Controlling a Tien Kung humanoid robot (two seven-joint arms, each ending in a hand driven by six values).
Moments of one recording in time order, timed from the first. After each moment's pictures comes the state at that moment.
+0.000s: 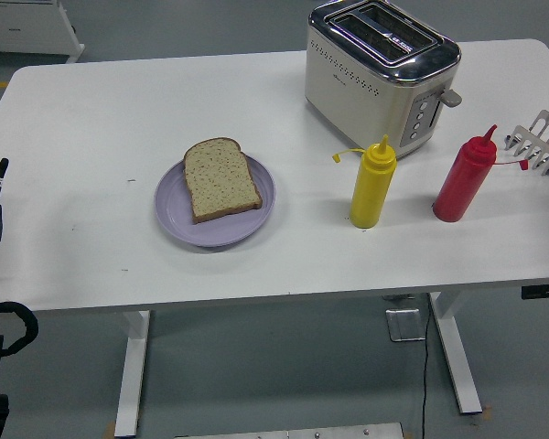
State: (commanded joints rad) left arm -0.14 0.10 -1.69 -1.30 0.46 0.06 -0.16; right arm 0.24 -0.32 1.69 1.23 -0.08 -0.08 0.05
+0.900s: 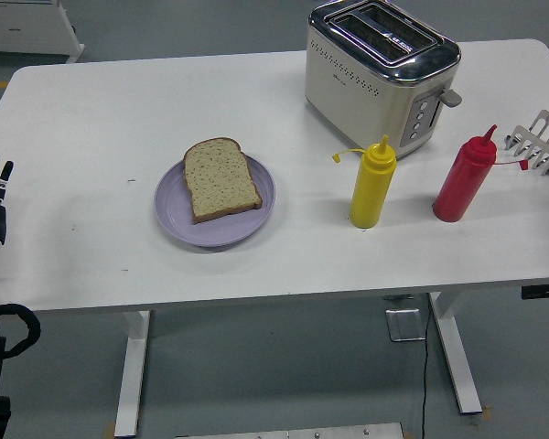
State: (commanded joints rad) left arm -0.13 0.10 -1.69 -1.30 0.46 0.06 -0.15; right arm 0.23 -0.32 1.71 1.22 -0.08 -0.09 0.03
